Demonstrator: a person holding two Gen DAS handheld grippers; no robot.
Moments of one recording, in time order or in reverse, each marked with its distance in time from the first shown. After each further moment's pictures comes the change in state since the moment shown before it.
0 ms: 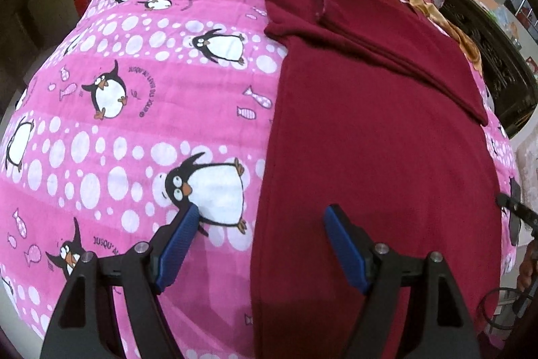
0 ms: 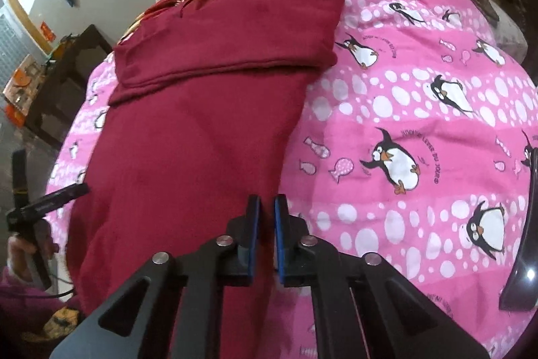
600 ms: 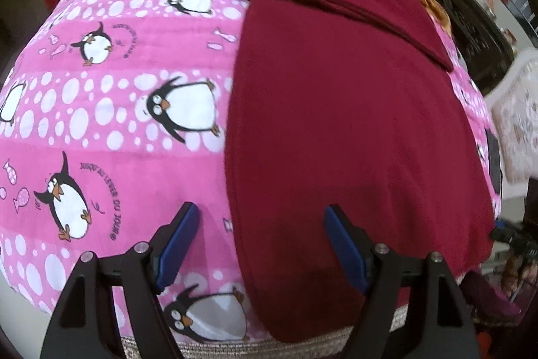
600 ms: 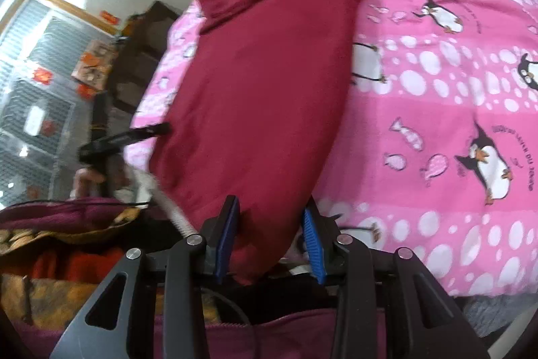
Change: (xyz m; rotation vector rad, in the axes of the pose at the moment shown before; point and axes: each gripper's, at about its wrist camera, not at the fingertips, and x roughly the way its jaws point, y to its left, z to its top) left arm -0.021 -0.006 -0.046 0.100 0.116 -0.109; right arm -0.039 0.000 -0.106 -0.026 0.106 0.408
